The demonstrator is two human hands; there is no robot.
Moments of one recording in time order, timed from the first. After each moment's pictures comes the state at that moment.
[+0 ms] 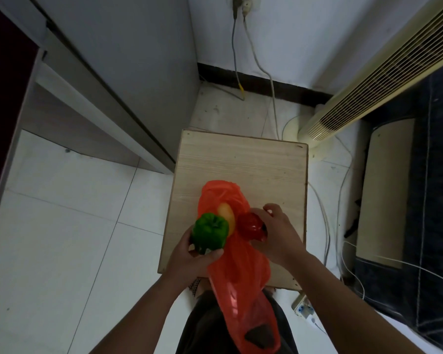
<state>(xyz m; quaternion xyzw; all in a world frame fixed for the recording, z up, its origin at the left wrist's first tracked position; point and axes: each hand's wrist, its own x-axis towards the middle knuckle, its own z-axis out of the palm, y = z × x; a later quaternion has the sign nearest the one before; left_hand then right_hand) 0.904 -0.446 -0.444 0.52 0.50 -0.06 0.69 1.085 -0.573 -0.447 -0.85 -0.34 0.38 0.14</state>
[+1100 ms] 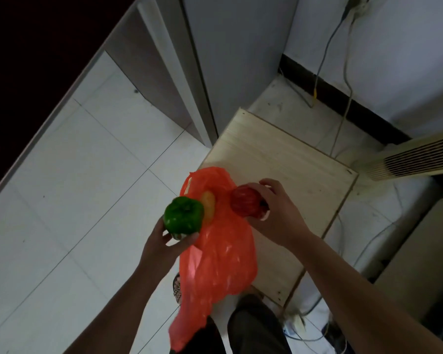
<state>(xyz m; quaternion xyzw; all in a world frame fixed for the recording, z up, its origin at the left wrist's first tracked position) 0.862 -0.498 -0.420 0.45 0.68 0.12 0.56 1.119 -0.529 -0.445 -0.71 -0.55 0.39 0.22</state>
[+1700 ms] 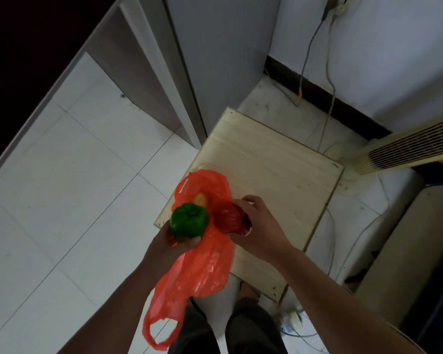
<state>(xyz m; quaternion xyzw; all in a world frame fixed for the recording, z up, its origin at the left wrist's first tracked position) 0.870 -0.500 -0.433 0.48 0.63 0.05 0.61 1.088 -0.558 -0.456 -0.70 -0.52 0.43 0.22</state>
